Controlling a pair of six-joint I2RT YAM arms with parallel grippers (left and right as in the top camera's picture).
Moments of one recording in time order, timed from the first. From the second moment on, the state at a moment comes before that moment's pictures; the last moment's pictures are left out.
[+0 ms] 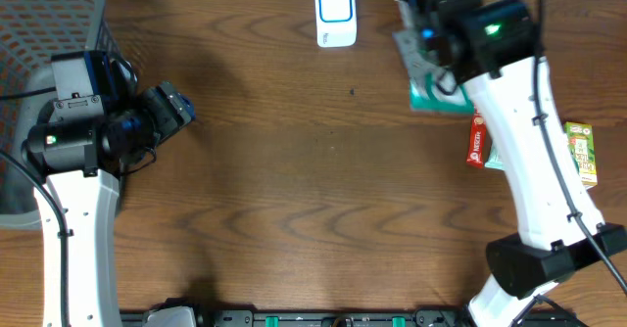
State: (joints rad) left arm 0.16 1.30 1.36 -1.07 0.25 -0.48; right arm 0.35 1.85 2.19 -1.43 0.27 0.03
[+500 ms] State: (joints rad) left arm 0.16 1.30 1.36 -1.07 0.25 -0.48; right arm 0.10 1.86 1.58 -1.21 0.21 0.14
